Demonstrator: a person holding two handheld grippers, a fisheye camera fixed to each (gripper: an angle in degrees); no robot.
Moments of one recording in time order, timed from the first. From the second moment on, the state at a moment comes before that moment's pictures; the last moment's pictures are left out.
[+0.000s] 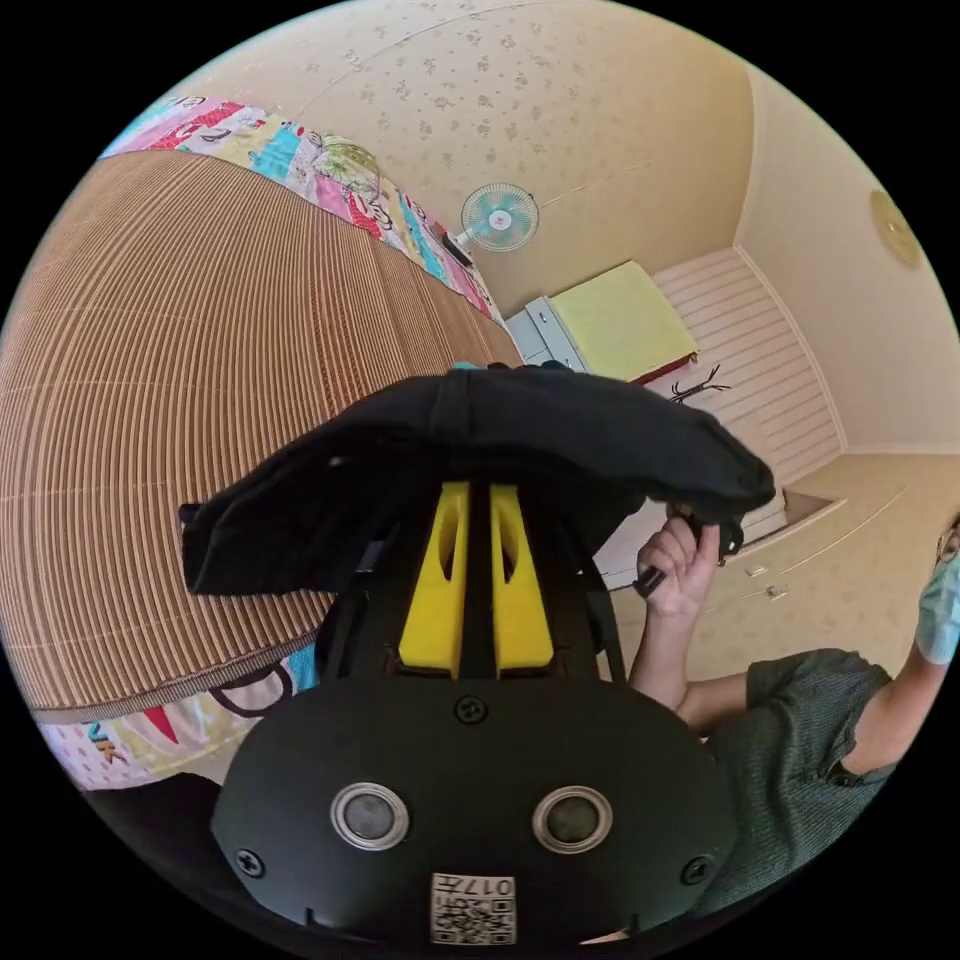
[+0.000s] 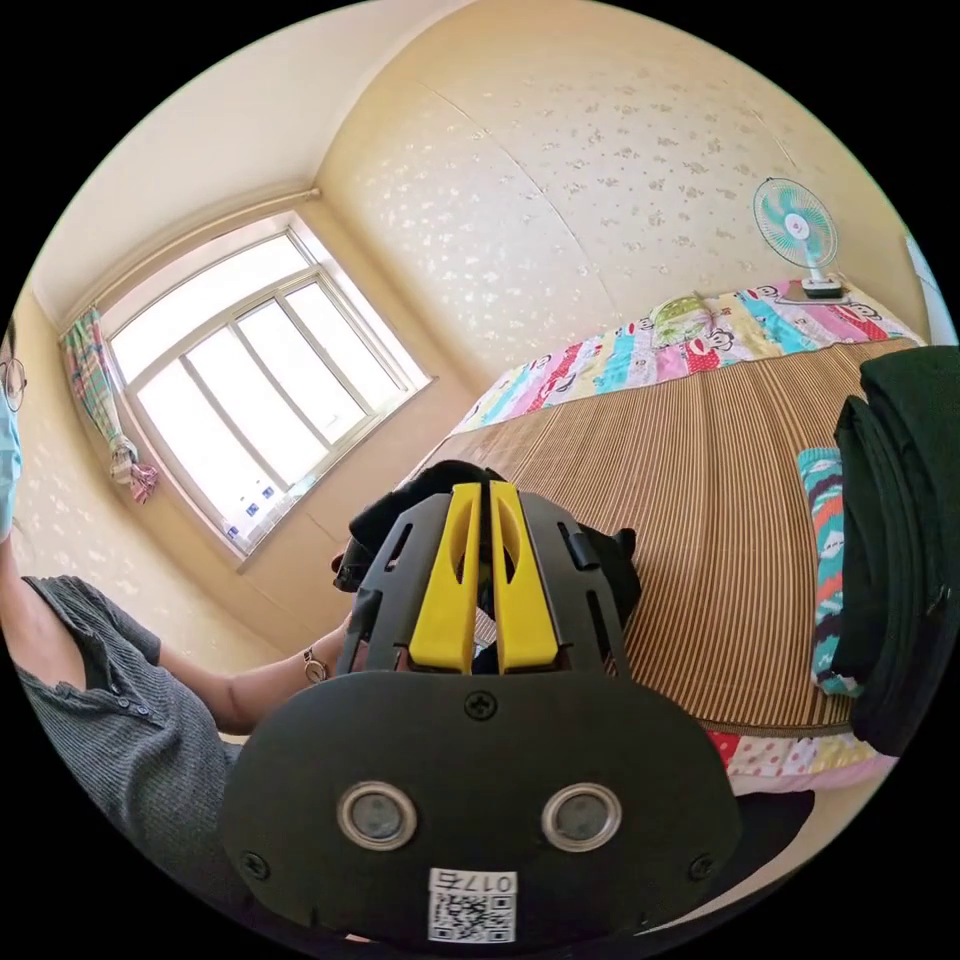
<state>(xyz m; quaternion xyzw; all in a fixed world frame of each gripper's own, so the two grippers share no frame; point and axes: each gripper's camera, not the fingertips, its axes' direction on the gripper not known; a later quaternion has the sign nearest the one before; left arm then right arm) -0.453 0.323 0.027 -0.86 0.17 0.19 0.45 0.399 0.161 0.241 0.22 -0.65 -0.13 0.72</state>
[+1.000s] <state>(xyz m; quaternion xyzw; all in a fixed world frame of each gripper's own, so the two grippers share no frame) -0.208 -0.005 -0.078 -0.44 0.55 0.27 0.65 0.651 0.232 0.072 0.49 -0.68 -0.17 0.52</state>
